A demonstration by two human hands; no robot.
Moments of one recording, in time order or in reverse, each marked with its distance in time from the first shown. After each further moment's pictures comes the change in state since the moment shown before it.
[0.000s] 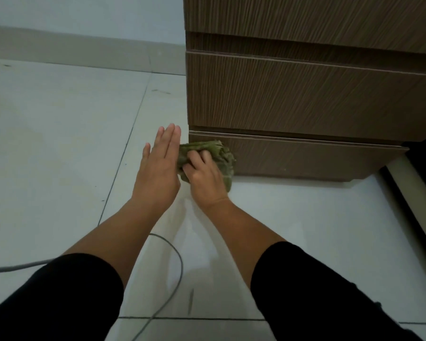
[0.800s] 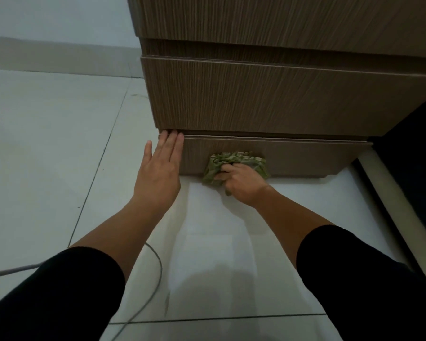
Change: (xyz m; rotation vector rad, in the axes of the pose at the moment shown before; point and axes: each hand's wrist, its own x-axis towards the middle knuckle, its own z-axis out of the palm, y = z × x) left_hand 0.010 0.046 0.012 0.231 -0.038 0.120; right_hand -0.025 0.125 -0.074 -0.473 -0.705 -0.469
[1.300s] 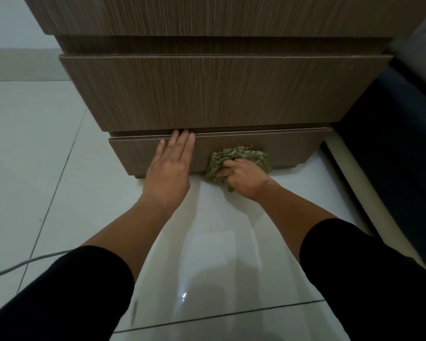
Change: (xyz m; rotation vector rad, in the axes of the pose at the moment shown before) left_hand 0.024 0.082 0.018 -0.049 0.011 0.159; right_hand -0.065 0.047 0.033 -0.007 -0.008 0.085
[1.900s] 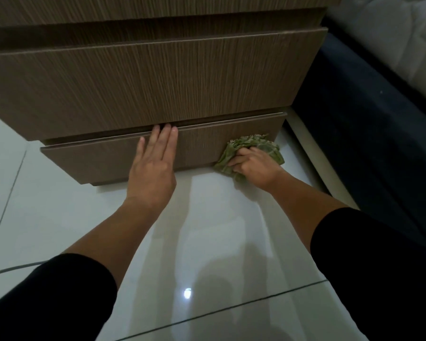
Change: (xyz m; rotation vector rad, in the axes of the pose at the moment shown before) left_hand 0.024 0.064 0.024 0.012 0.009 0.003; right_hand -0.090 0.062 0.056 0.231 0.192 0.202
